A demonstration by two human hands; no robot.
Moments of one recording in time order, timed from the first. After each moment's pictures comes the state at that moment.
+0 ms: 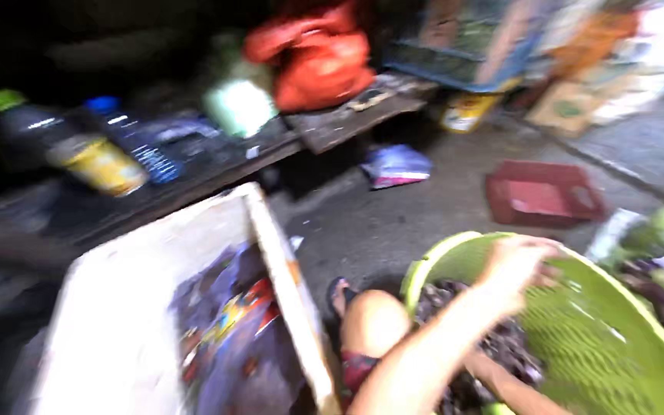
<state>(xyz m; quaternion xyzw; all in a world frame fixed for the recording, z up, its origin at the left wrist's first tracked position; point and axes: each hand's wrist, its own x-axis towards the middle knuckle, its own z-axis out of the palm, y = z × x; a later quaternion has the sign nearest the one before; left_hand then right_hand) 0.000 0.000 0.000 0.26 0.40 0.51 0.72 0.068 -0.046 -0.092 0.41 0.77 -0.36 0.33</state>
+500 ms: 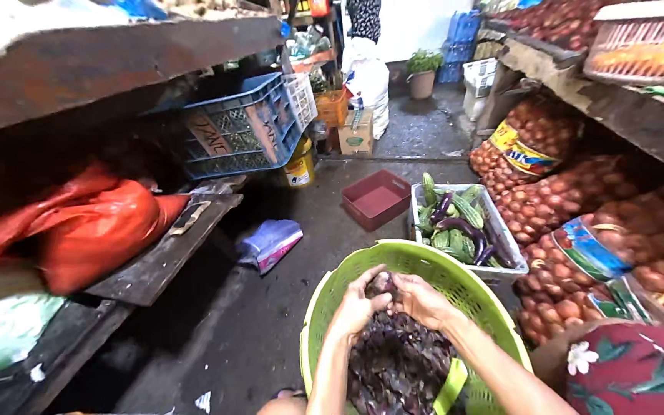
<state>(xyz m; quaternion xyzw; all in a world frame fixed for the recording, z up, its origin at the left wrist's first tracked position) 0.012 0.012 -0.048 0.58 0.39 0.30 0.65 0.189 -0.011 -0.092 0.41 0.33 -0.70 -0.48</state>
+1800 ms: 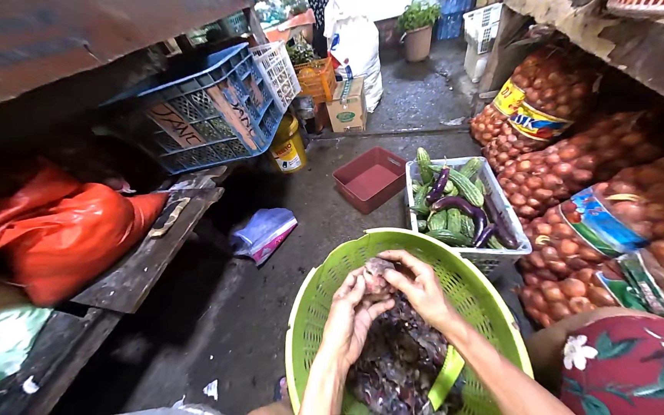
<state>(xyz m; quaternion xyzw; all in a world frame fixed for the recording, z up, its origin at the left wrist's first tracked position) 0.036 -0.008 -0.053 0.28 0.38 0.43 0.77 0.198 -0.018 -0.083 0.43 0.56 -0.38 -0.60</state>
